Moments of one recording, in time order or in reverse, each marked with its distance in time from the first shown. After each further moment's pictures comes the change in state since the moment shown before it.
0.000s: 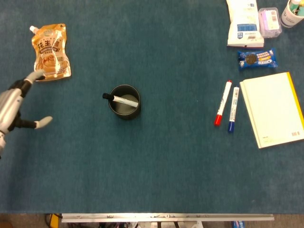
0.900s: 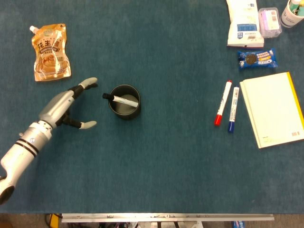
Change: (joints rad) left arm -0.167 -0.312 0.057 0.294 0.086 -0.089 -0.265; right arm -0.012 0.010 -0.006 -0.011 0.010 0.006 -0.011
